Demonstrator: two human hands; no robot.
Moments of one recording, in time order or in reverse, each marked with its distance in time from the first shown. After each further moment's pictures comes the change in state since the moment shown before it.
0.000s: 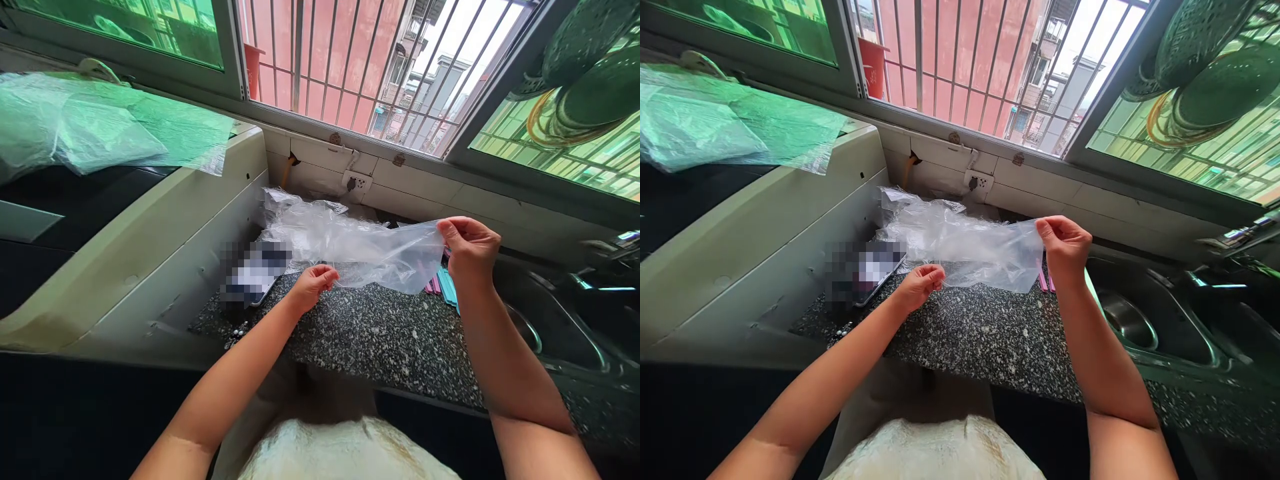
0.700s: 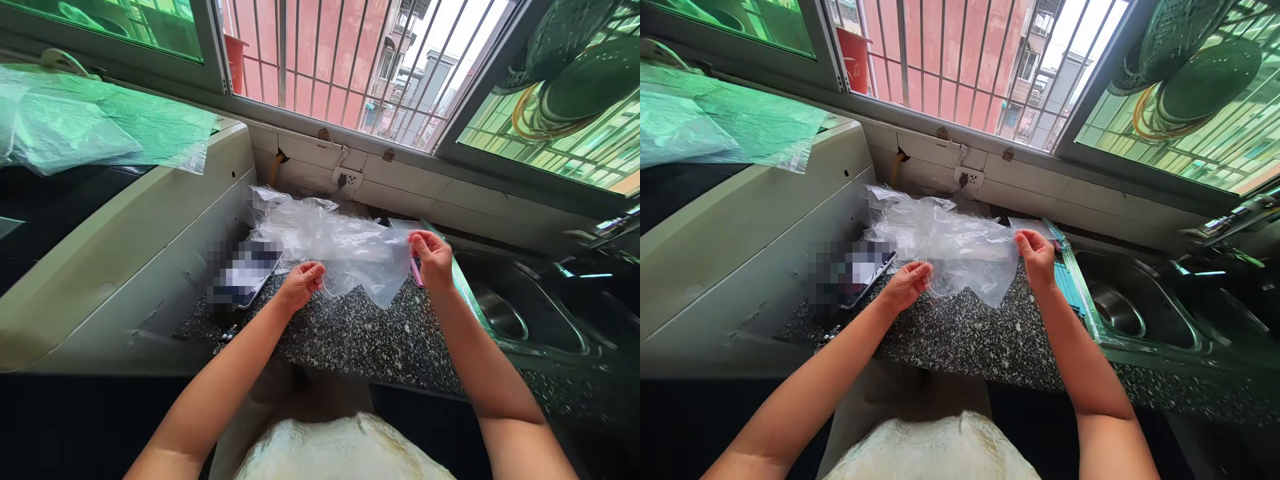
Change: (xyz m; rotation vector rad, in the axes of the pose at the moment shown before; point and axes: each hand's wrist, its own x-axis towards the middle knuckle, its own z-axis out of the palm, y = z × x) left_hand -0.002 0.006 0.000 -0.105 0.023 -0.011; right_hand -0.030 0.039 0.006 0.151 -0.119 0.283
